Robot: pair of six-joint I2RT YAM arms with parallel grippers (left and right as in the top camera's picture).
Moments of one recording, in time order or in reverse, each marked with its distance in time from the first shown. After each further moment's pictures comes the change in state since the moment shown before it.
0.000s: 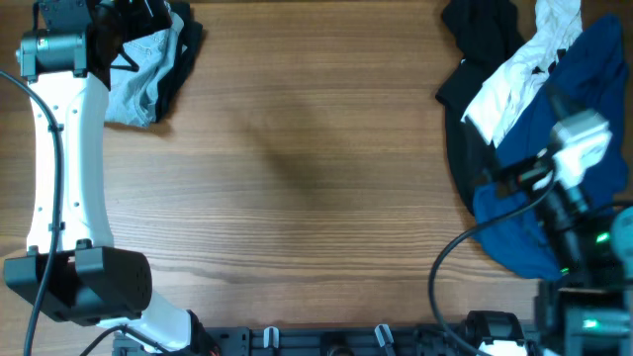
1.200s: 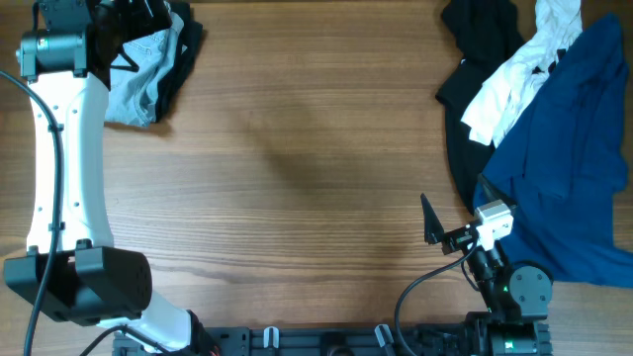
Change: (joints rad) left arm 0.000 0.000 0.000 0.000 0.000 0.000; right arm 0.060 -0.588 -0.790 0.120 0.088 0.042
